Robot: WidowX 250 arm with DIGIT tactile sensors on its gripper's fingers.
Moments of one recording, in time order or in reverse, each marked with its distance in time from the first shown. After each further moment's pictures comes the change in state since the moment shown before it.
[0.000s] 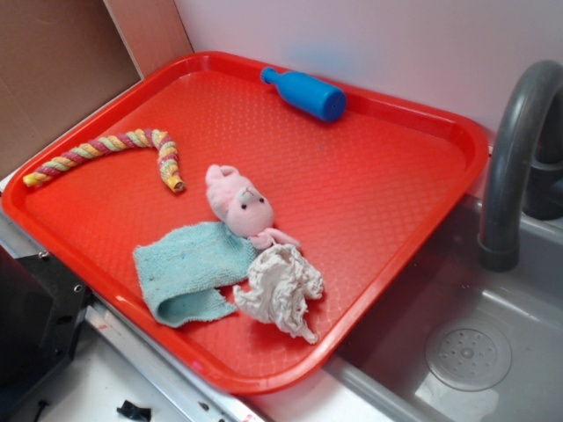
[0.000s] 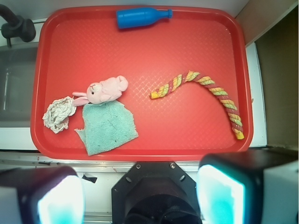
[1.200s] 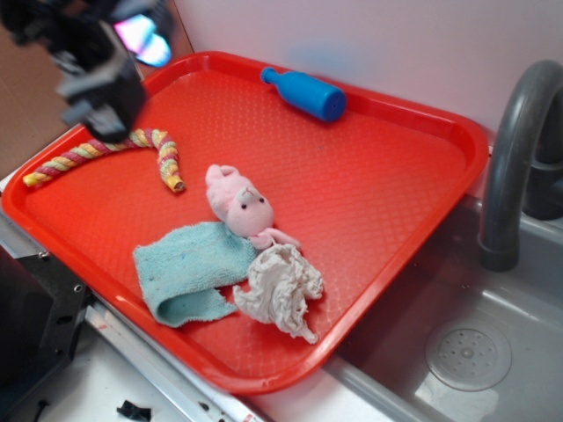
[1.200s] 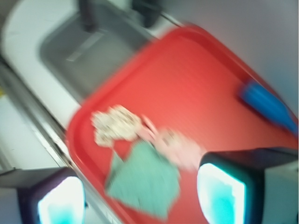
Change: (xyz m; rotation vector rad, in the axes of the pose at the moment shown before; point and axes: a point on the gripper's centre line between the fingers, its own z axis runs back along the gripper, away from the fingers) arm 0.047 -0.106 -0.075 -0.199 -0.039 -0.953
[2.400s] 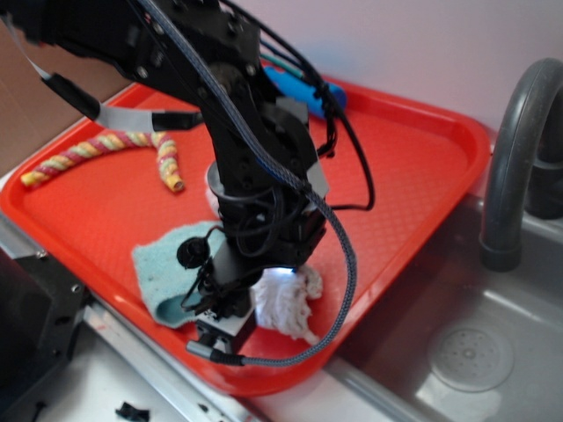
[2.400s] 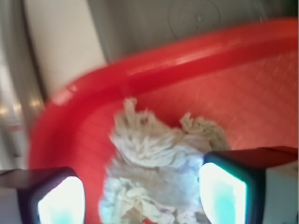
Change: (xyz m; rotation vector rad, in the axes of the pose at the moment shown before) arm -0.003 -0.024 -0.140 -0.016 0.336 -0.291
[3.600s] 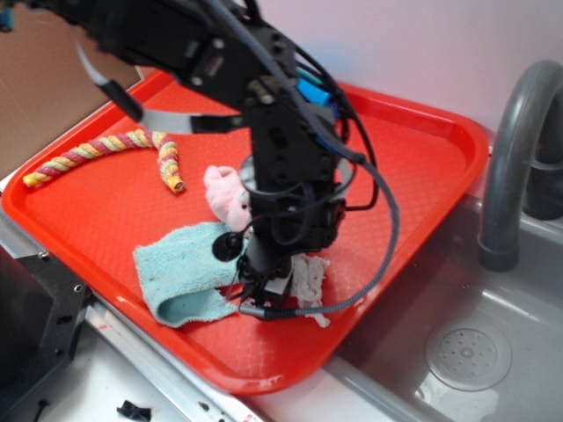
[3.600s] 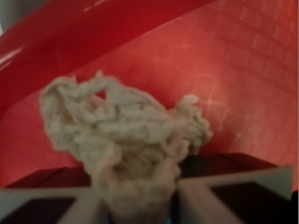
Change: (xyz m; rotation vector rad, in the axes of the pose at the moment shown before) arm -0.004 0.019 -0.014 -0.010 0.032 0.137
